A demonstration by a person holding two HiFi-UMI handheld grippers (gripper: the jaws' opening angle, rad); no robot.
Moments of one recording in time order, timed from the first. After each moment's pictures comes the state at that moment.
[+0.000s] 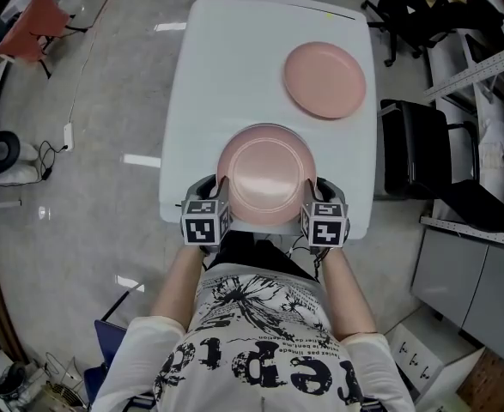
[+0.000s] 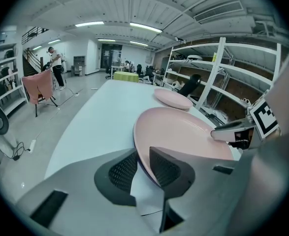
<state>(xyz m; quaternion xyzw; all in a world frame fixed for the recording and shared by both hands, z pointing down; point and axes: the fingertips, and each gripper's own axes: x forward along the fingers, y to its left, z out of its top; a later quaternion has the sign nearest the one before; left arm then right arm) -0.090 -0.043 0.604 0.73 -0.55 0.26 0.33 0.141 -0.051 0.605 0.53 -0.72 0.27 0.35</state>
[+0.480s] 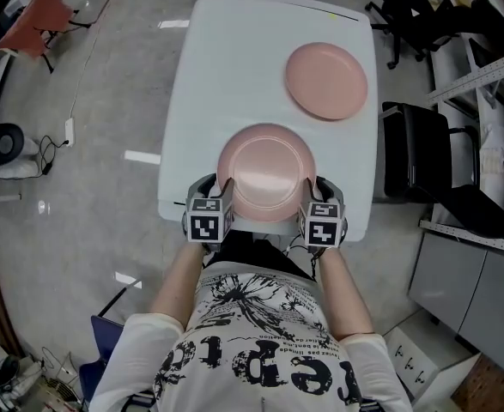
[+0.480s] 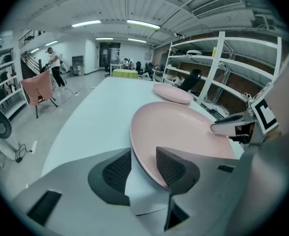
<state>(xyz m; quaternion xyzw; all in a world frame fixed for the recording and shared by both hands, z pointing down) -0.080 -0.042 0.617 0.72 -0.55 0.28 0.32 0.147 -0.057 0.612 0.53 -0.73 0.25 0.35</state>
